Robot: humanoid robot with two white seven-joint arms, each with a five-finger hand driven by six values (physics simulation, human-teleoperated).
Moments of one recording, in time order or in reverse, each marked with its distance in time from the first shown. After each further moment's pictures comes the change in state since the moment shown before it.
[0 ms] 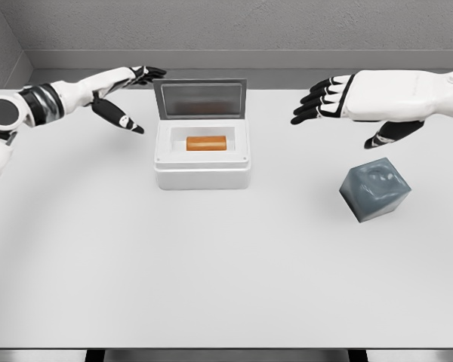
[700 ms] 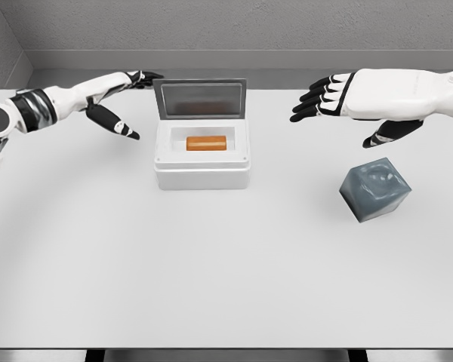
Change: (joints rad) left arm 0.043 0.055 0.001 -0.098 0.029 0.000 0.000; right arm 0.006 0.000 -0.002 0.001 0.000 0.000 -0.020
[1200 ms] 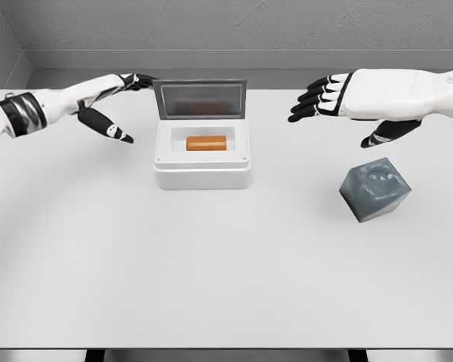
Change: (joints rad) left arm 0.035 0.063 0.000 -0.086 0.048 0.000 0.000; right arm 0.003 0.006 -0.003 0.001 0.000 0.000 0.000
